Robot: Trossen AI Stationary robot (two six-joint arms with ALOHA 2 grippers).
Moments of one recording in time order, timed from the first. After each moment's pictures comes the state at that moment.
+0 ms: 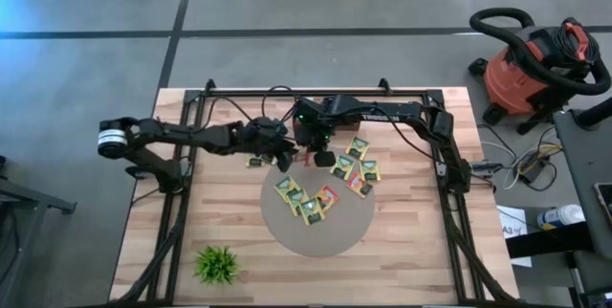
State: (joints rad) left arm 0.22 1.42 0.78 0.03 -0.01 -0.42; right arm -0.28 2.11 1.76 -0.87 -0.26 -0.48
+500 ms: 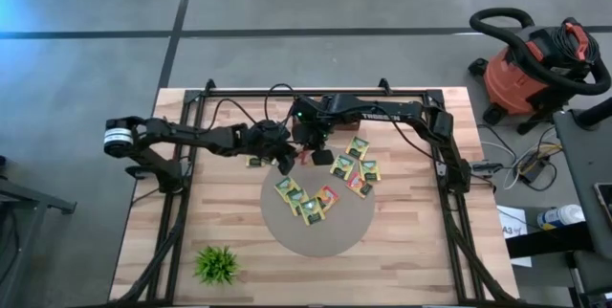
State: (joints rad) left arm 0.22 1.47 0.78 0.04 -0.01 -0.42; right arm -0.27 2.11 1.80 -0.87 -0.27 -0.49
